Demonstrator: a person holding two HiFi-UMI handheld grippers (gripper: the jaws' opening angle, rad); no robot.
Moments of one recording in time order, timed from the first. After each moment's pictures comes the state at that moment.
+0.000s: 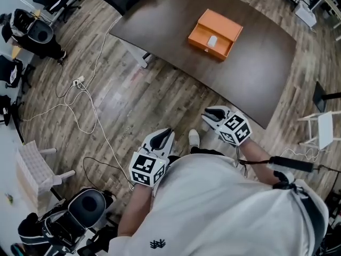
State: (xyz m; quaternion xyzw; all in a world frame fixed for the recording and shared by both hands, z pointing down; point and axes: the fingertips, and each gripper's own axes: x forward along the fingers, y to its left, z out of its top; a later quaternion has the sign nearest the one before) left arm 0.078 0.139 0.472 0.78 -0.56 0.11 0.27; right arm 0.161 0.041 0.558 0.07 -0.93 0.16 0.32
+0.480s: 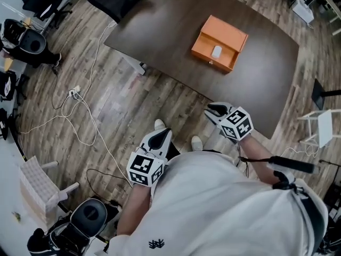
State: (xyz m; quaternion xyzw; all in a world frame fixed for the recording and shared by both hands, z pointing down) left arm -0.013 0.038 0.488 0.79 -0.54 0.11 0.28; right arm 0.091 -0.074 0.584 0.12 -0.92 0.19 0.33
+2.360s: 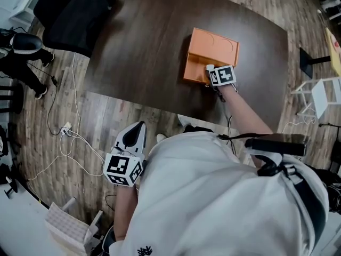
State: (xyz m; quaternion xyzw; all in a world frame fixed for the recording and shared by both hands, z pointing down) left arm -0.176 -0.212 0.477 0.82 -0.49 0.15 0.26; right arm 0.097 -0.447 0.709 0.43 -0.74 0.31 0.42
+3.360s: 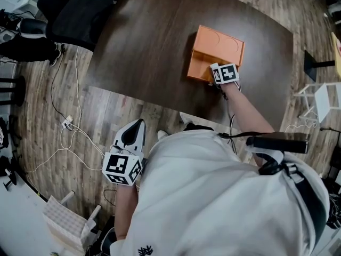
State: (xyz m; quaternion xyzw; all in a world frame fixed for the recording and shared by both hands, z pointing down) left arm -0.186 -0.208 0.474 0.81 -0.51 0.15 0.26; right arm 0.099 -0.452 0.720 0.42 -0.74 0.29 0.44
